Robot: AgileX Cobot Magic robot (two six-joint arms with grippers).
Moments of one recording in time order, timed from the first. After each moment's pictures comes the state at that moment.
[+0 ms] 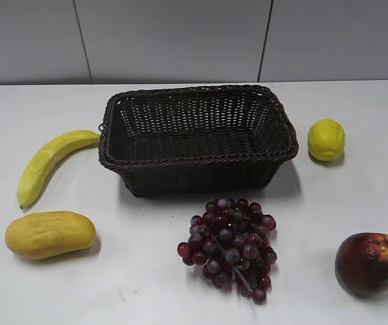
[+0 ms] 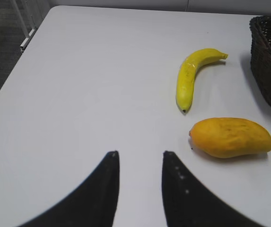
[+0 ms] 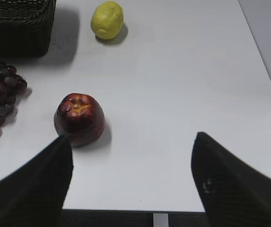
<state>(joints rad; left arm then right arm) -0.02 0.00 -0.48 -0.02 1.09 0.06 0.05 -0.01 -0.50 0.07 1.04 -0.07</state>
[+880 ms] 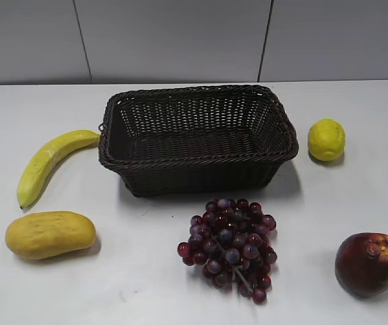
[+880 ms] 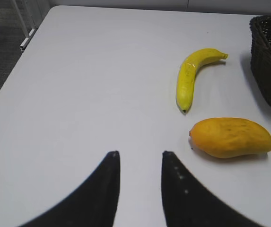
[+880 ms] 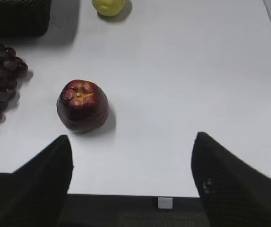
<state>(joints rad) -0.02 0.00 -0.48 -0.02 1.09 0.06 0.05 0.26 -0.57 0.11 1.04 -0.06</state>
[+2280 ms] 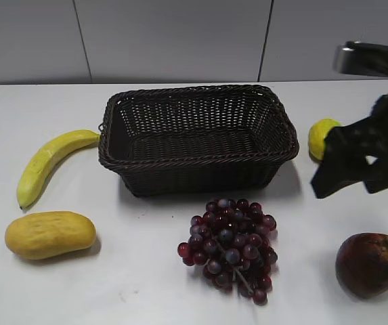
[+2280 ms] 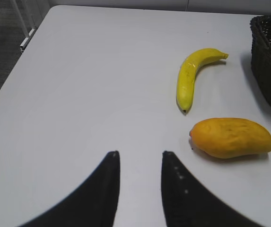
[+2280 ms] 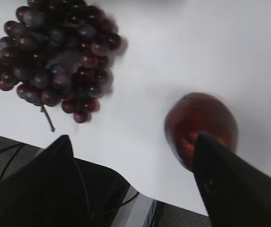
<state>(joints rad) -0.02 0.00 -0.48 -0.02 1.09 0.06 0.42 1.42 -0.98 0.30 0.91 0.04</state>
